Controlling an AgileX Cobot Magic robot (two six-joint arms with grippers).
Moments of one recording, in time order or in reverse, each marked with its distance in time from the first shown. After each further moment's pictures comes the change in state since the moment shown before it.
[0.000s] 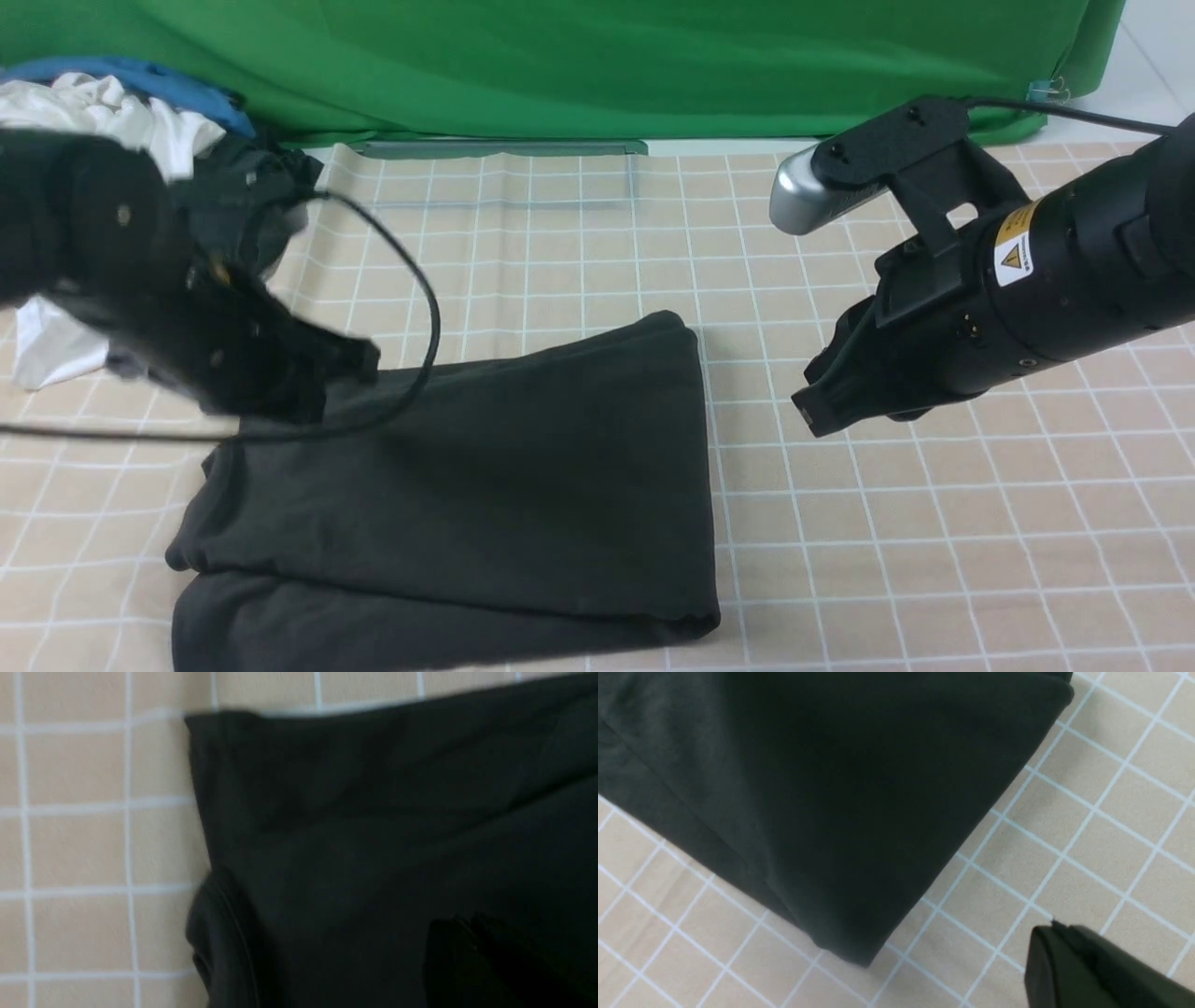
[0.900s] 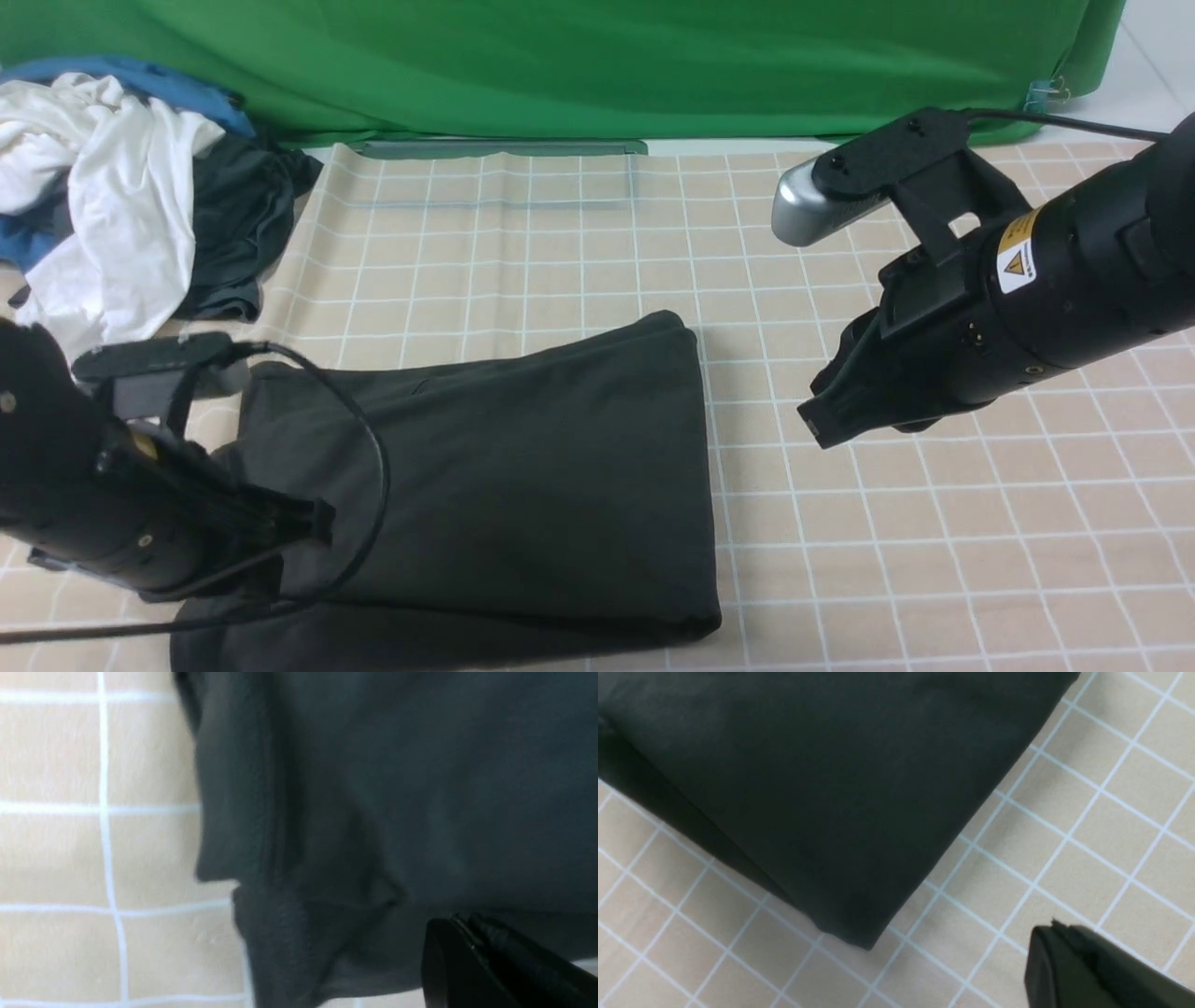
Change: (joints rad) right arm 0.000 0.000 0.000 0.002 0.030 0.000; left arm 0.001 -0.239 0.268 -0.039 0.031 -0.077
